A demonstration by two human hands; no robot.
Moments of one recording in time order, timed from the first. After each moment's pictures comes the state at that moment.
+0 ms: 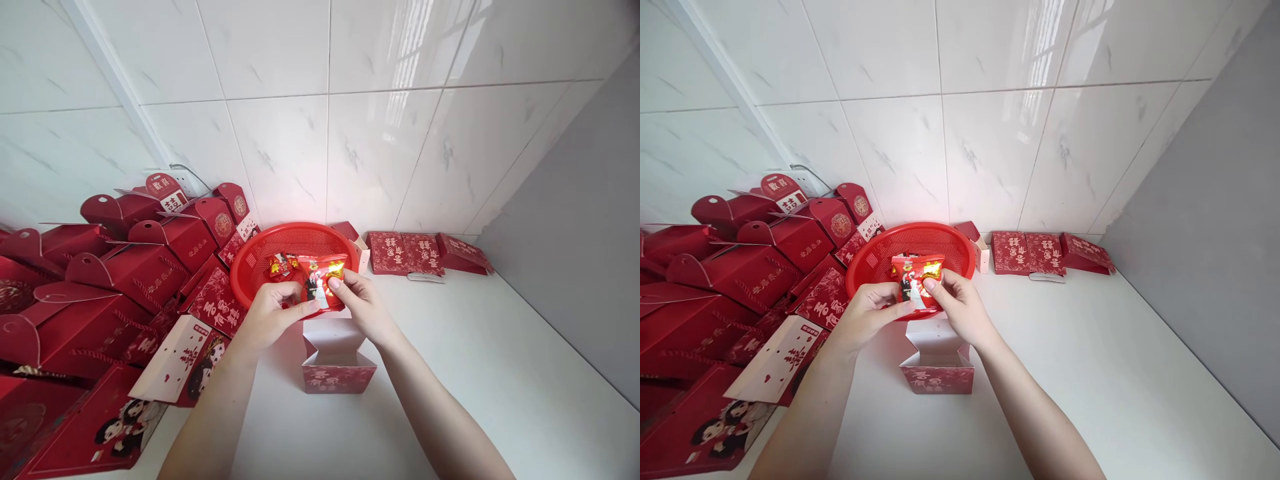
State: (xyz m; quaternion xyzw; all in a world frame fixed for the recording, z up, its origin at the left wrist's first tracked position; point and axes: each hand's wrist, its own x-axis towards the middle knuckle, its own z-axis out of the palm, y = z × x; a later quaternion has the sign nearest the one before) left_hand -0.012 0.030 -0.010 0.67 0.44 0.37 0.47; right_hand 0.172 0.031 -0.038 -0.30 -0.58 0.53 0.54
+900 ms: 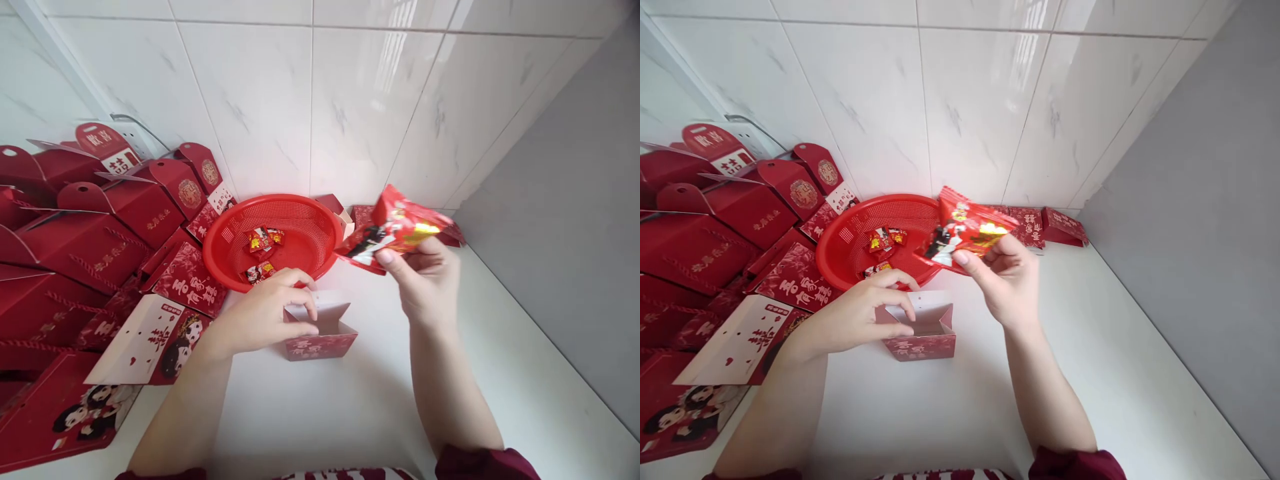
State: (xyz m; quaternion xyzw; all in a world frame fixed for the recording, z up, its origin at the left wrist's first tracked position) left_hand -0.005 0.017 -0.003 0.88 0.36 0.10 0.28; right_hand 0.230 0.003 -0.019 -0.38 -0.54 0.25 0.71
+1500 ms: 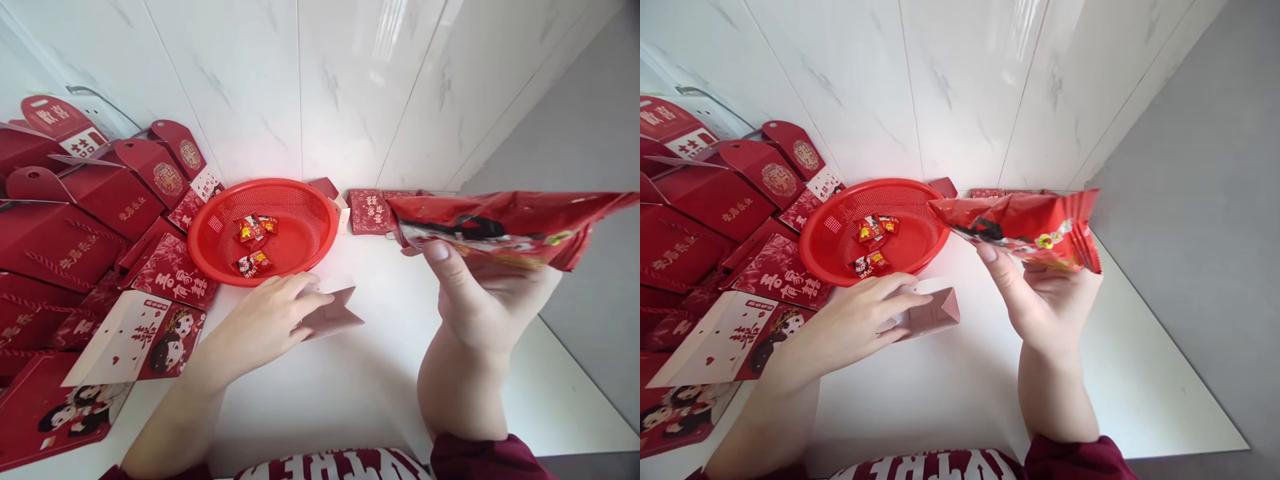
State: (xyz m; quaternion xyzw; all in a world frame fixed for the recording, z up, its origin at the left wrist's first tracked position) left_hand 0.014 0.000 -0.012 0.94 0.32 0.06 0.10; right_hand 0.248 -0.015 -0.002 -0.36 -0.58 0.03 0.73
